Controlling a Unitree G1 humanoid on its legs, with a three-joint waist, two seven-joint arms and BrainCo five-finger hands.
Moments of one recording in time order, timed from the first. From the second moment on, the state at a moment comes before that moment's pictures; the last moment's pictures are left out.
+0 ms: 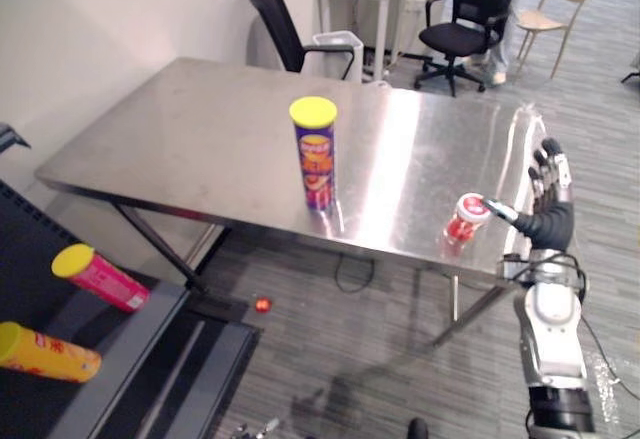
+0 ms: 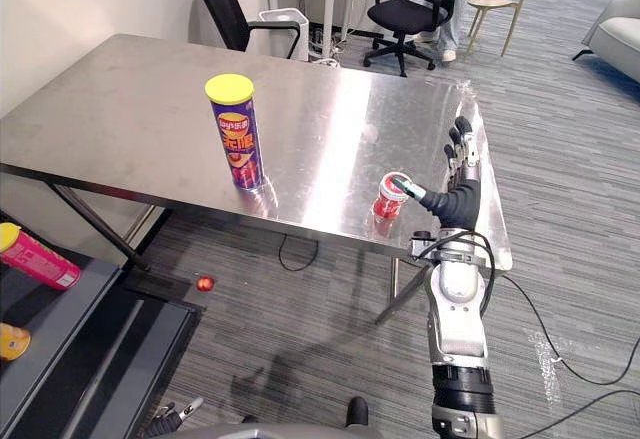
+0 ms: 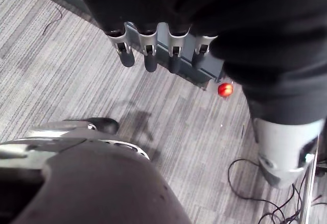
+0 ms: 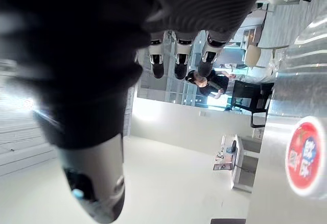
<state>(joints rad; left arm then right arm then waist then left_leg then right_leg) 0.18 0.12 0.16 1.07 -0.03 -0.12 0.04 -0.13 -0.16 -0.19 -0.09 0.00 -0.25 -0.16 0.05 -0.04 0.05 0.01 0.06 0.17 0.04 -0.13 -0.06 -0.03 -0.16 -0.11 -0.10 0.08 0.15</state>
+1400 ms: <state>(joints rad) 0.15 0.11 0.17 1.05 -0.04 -0.13 0.04 -0.24 -0.16 -0.23 0.14 0.00 -0.19 -0.20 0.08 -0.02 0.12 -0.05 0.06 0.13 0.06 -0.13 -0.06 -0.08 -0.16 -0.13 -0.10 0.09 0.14</state>
